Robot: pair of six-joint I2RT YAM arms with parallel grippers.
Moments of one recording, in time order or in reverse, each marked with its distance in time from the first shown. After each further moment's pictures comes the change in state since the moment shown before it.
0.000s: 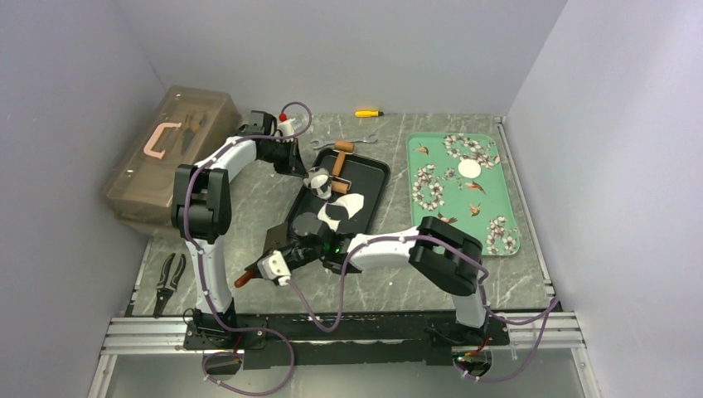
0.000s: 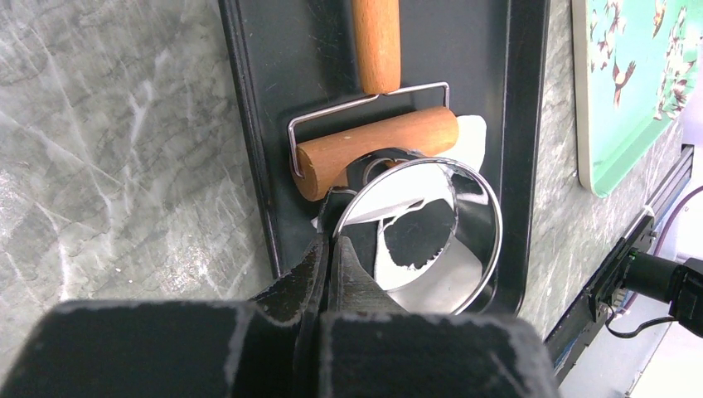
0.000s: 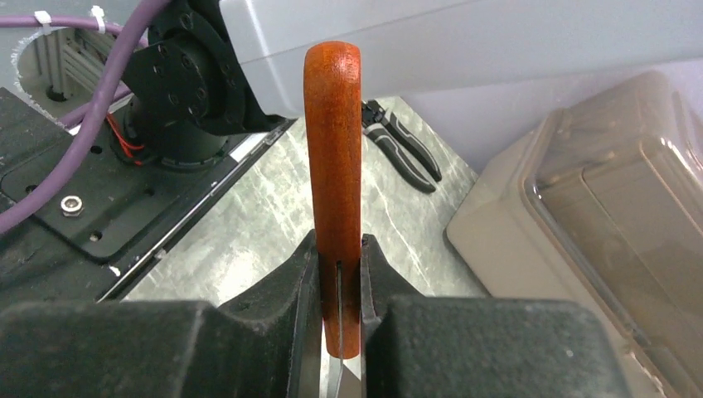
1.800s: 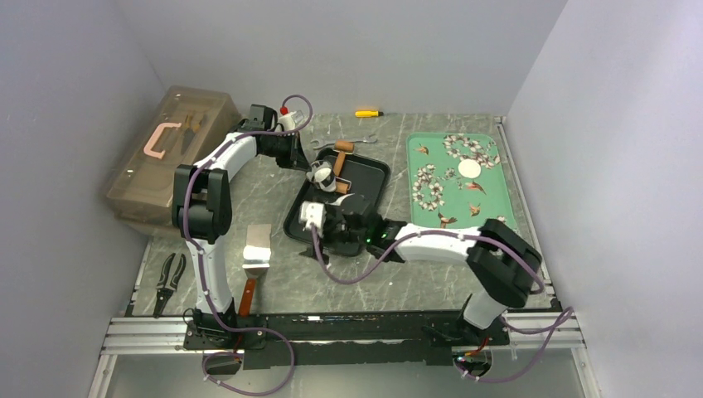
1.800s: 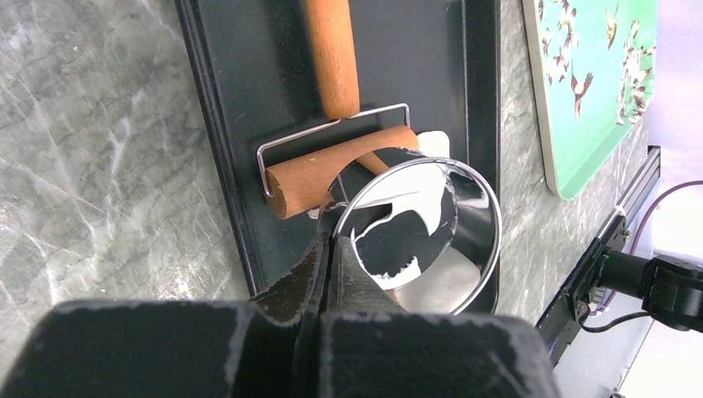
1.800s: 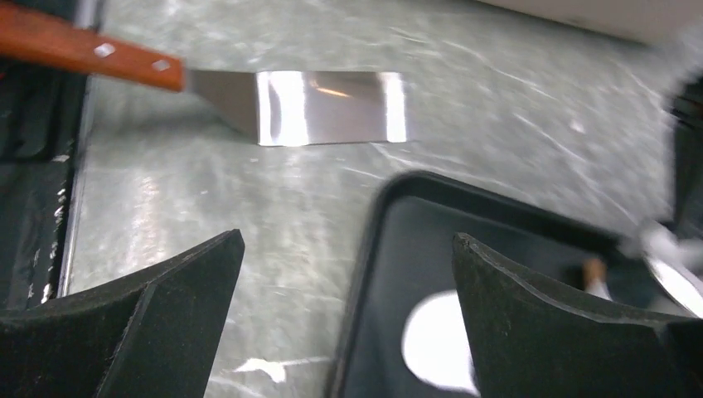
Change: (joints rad) left arm -0.007 0.000 0.057 -0.012 0.042 -0.023; right arm -0.231 -0.386 -0.279 -0.247 0.416 0.435
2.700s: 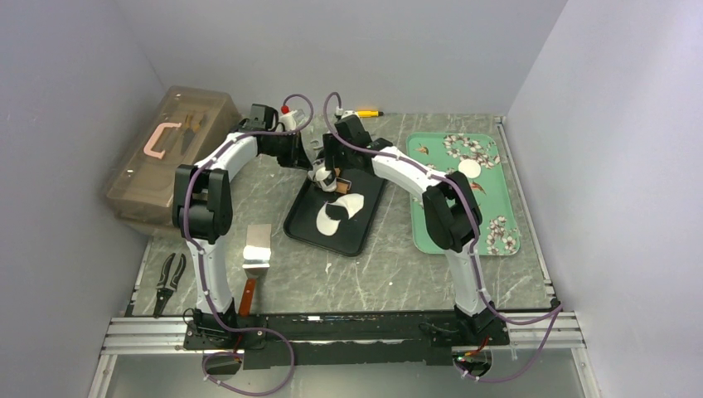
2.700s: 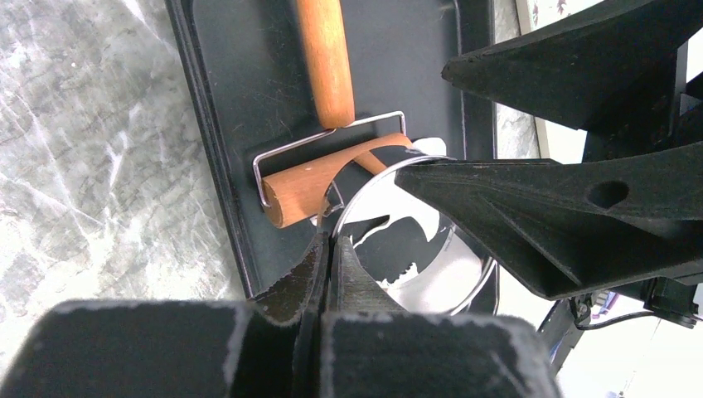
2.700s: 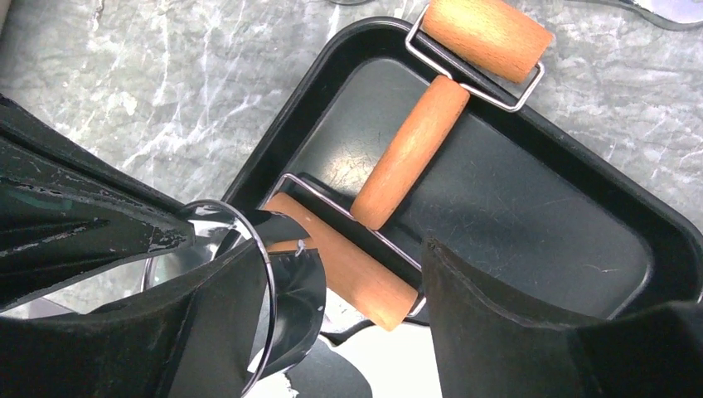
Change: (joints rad) left arm -0.004 0.000 0.000 0.022 0.000 -0.004; right arm -0.337 0.589 0.911 -0.712 0.428 0.703
